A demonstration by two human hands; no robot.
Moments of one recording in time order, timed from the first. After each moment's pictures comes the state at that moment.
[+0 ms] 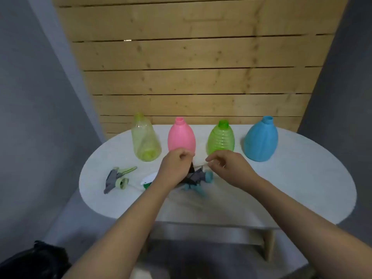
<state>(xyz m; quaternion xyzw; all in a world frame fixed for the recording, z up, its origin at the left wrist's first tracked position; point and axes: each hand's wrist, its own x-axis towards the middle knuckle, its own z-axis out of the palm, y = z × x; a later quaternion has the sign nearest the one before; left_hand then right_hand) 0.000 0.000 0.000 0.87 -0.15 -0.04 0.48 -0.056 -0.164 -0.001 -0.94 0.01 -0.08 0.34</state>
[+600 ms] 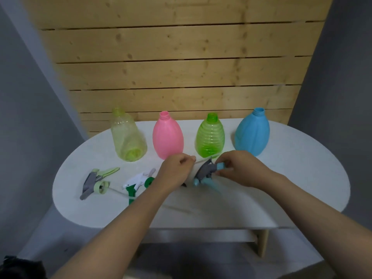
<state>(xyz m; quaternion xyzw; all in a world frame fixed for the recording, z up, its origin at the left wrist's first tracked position) 0.005 -0.023 -0.030 0.86 -0.17 -0.09 0.48 -0.062 -0.204 -0.010 -0.98 0.02 -0.03 0.21</state>
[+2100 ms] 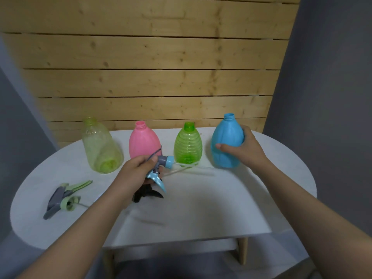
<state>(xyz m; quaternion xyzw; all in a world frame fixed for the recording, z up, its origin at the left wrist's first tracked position) 0.014 -0.003 -0.013 0.73 -0.11 -0.14 0.66 -0.050 -0.279 -0.002 -0.81 0.20 -0.22 0.50</state>
